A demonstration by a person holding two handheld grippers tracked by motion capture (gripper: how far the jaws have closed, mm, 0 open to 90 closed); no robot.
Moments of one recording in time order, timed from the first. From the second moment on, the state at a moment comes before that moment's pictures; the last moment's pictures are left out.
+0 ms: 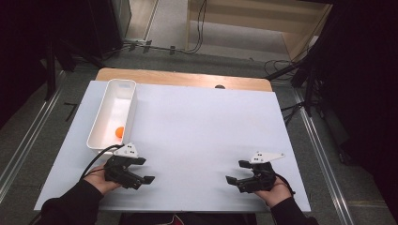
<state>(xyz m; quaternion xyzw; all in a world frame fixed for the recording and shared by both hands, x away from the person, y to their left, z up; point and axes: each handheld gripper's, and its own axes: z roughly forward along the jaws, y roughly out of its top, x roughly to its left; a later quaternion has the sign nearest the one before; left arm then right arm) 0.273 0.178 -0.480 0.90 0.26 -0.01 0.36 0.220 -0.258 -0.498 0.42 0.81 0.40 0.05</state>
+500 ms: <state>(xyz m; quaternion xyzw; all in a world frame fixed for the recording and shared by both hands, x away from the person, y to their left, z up) 0.266 0.189 -0.483 0.90 0.27 -0.01 0.36 0.220 -0.257 -0.498 0.42 0.81 0.40 0.05</state>
